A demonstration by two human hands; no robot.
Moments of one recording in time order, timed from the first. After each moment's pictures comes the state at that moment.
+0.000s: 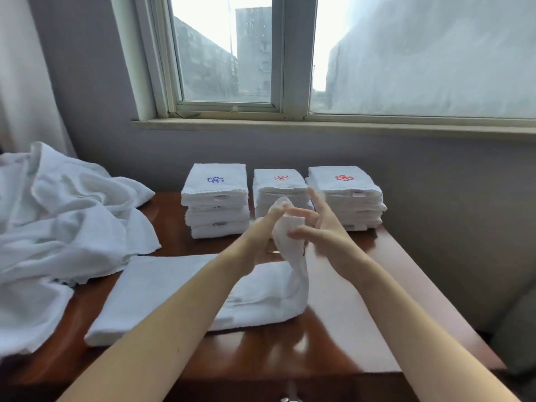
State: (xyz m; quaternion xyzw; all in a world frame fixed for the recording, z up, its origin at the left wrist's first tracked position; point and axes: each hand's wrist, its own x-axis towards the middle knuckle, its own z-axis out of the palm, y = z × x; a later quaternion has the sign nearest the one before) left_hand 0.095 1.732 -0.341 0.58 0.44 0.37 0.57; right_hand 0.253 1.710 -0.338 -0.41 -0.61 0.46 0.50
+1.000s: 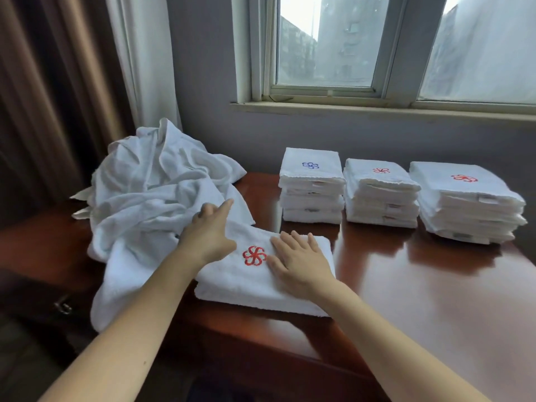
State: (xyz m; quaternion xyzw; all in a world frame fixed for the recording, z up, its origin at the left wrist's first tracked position) left_hand -0.136 1.687 -0.361 0.62 0.77 0.16 0.05; right_hand 0.060 1.737 -0.431 -0.47 -0.87 0.07 0.12
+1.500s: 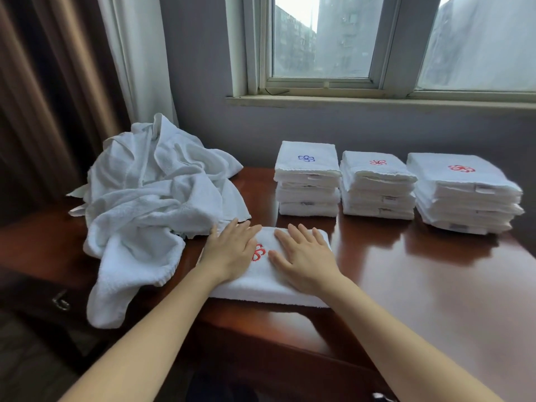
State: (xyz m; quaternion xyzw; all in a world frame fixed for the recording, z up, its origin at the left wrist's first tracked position) left_hand -0.114 1.718 -0.428 0.70 0.71 0.09 0.03; right_hand 0.078 1.739 -0.437 -0.48 -0.87 0.04 0.13
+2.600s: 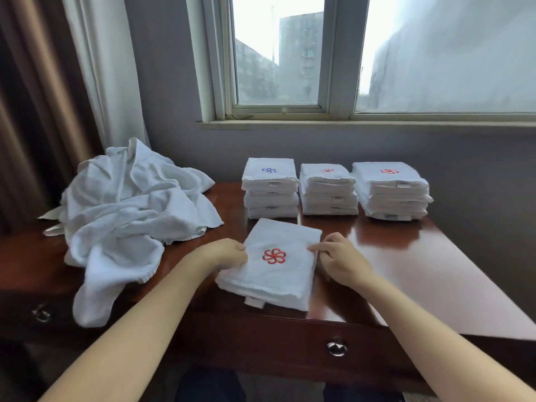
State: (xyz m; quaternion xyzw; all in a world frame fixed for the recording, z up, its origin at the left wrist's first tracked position) left_hand -0.057 1.668 -0.373 0.65 0.71 0.03 0.25; right_hand 0.212 1.697 -0.427 -0.58 -0.77 0.13 0.22
